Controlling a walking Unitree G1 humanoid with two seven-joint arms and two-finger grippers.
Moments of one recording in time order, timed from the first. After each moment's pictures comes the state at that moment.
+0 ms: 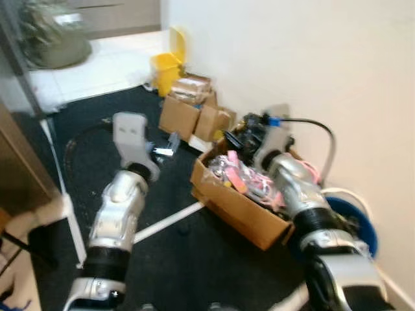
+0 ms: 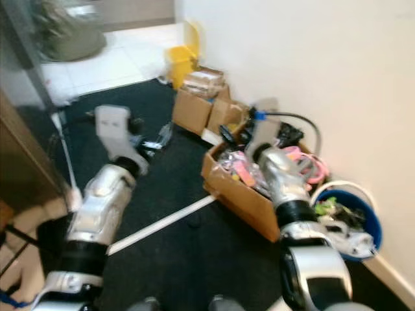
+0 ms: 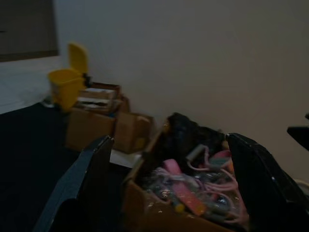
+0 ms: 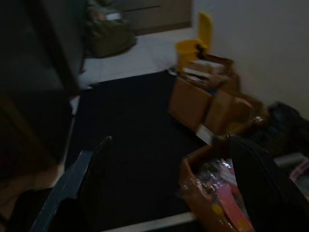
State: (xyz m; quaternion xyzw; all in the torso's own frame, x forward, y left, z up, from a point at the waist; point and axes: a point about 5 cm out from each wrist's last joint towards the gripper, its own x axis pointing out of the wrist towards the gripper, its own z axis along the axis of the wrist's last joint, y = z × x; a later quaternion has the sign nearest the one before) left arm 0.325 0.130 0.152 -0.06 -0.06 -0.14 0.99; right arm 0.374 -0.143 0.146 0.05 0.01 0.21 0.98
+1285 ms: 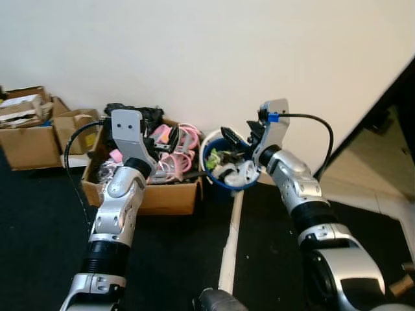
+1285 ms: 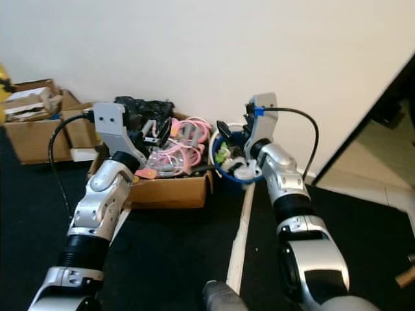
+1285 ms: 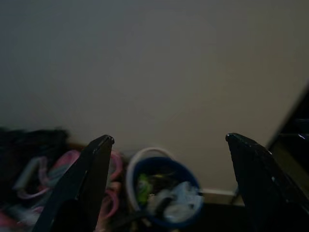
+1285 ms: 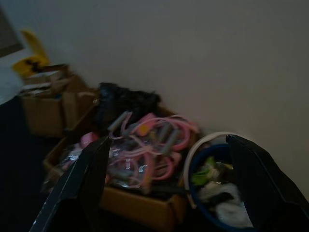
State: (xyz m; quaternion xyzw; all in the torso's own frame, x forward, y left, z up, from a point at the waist) left arm 0.326 0.130 0.153 -0.08 -0.07 -0.14 0.98; right arm 0.376 -0.143 0.149 0.05 0.01 0.22 0.98
